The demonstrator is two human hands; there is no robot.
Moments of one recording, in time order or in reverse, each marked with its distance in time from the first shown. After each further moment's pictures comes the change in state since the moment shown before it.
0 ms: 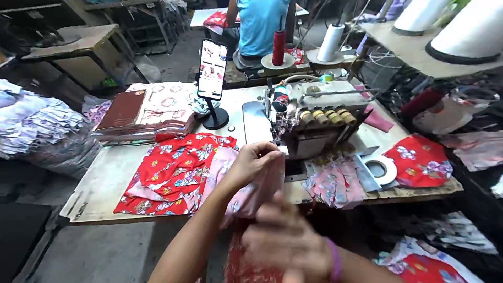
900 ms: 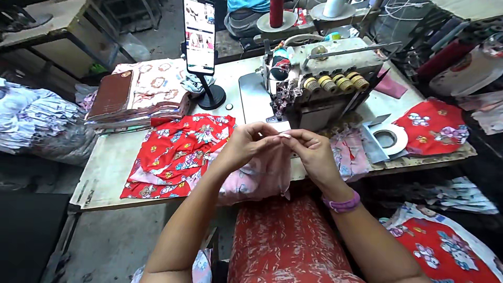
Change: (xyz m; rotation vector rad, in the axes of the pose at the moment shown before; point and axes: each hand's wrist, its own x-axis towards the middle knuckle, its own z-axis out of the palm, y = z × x) left_hand -0.011 -0.006 -0.019 0.097 -0.149 -0.001; right_hand 0.000 0.073 -0.036 0.143 0.276 0.967
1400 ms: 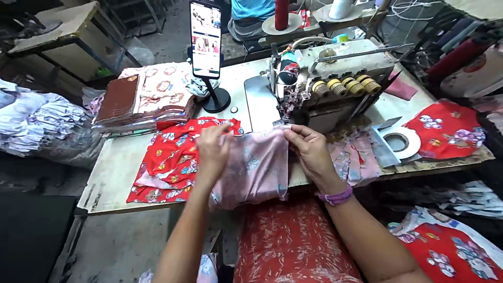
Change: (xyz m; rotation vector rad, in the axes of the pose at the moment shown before) left_hand -0.032 -0.052 -0.036 0.591 0.467 -0.064; right_hand 0.023 0.019 0.019 0.235 0.108 0.206
